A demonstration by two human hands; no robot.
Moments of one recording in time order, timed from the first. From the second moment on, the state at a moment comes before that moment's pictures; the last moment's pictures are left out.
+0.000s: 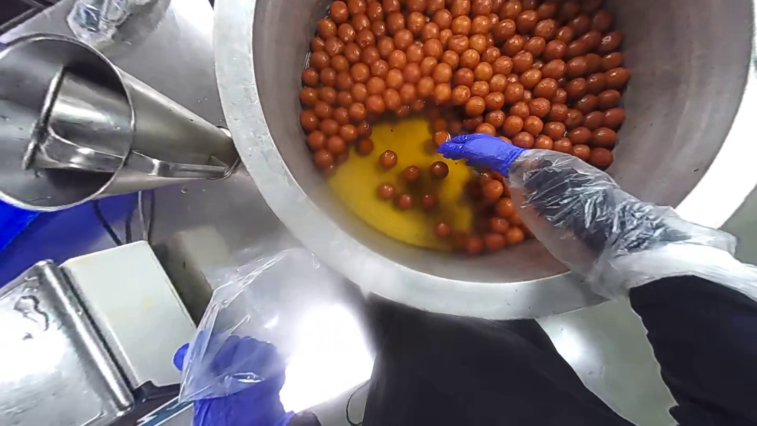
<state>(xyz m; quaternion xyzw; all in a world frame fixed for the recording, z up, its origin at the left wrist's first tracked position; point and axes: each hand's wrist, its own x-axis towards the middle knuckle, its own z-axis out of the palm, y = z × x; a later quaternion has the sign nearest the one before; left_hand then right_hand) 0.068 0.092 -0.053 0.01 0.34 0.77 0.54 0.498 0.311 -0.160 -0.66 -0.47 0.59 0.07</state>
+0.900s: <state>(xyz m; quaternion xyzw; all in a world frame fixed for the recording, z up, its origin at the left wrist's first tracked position) 0.082 0.111 -0.045 0.01 0.32 0.76 0.56 0.397 0.328 -0.196 -0.52 -0.59 0.58 -0.21</state>
